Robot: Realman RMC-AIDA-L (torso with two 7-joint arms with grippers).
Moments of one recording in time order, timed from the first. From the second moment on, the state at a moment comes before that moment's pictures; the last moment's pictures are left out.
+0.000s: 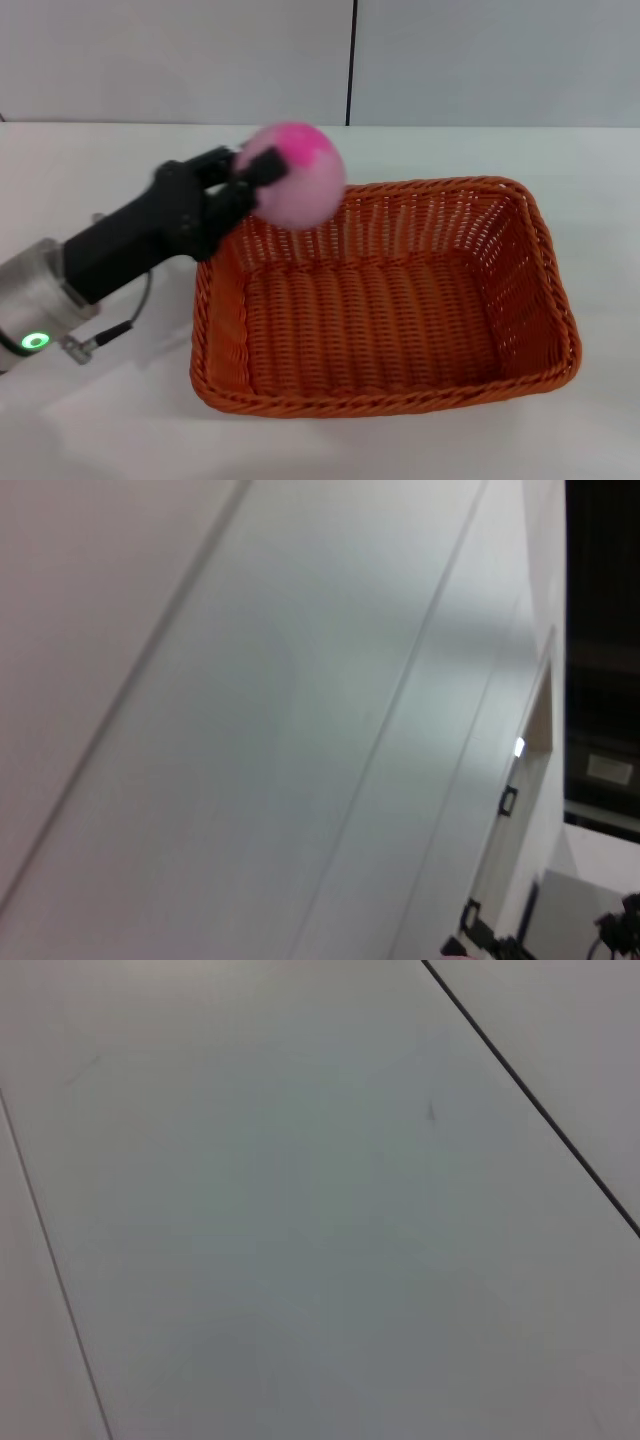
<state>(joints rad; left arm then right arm) -0.53 -2.06 -0.07 0.11 -0.87 -1.83 2.14 0.24 2.07 -0.43 -0.38 -1.14 -1.70 1.17</state>
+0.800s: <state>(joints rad) -0.44 -2.06 -0.37 0.02 -0.88 -1.87 2.26 0.26 2.07 -0.42 -0.36 -1.14 -1.70 1.16</state>
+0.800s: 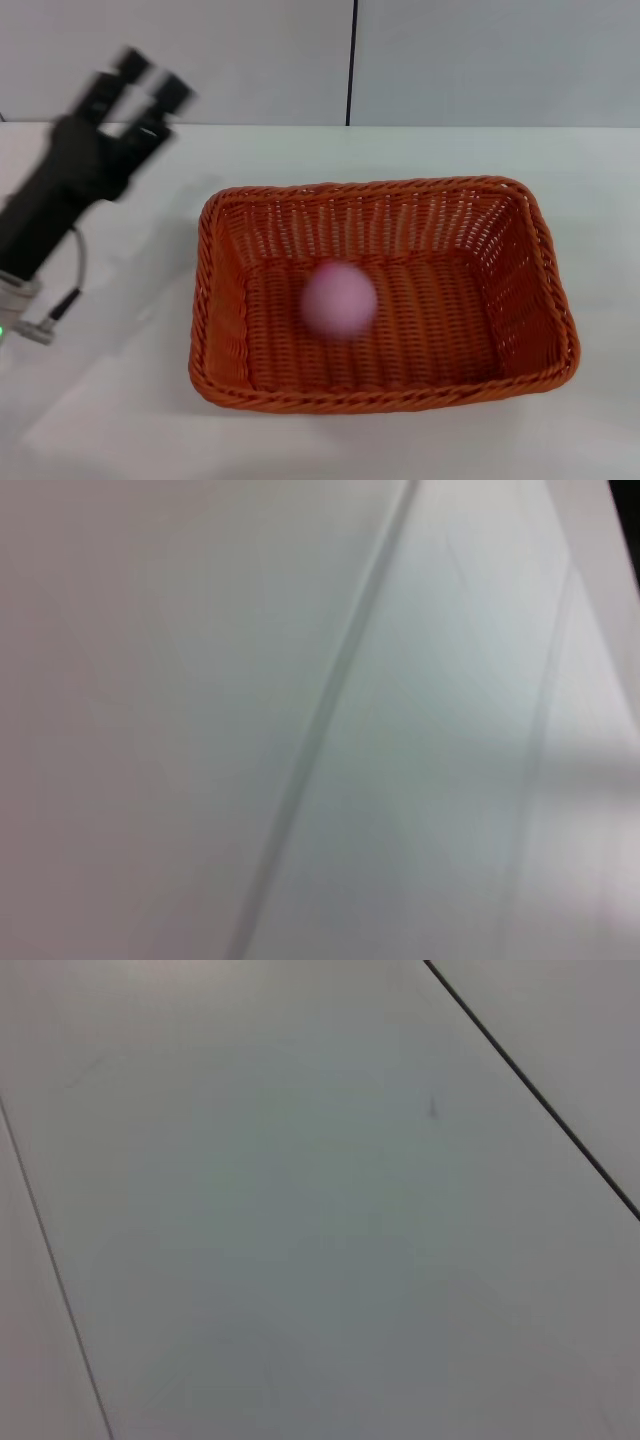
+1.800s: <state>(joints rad) -0.26 -2.07 -1.01 -0.04 -0.88 -1.79 2.26 0.27 2.07 -0.20 -0.27 -1.13 -1.68 1.13</state>
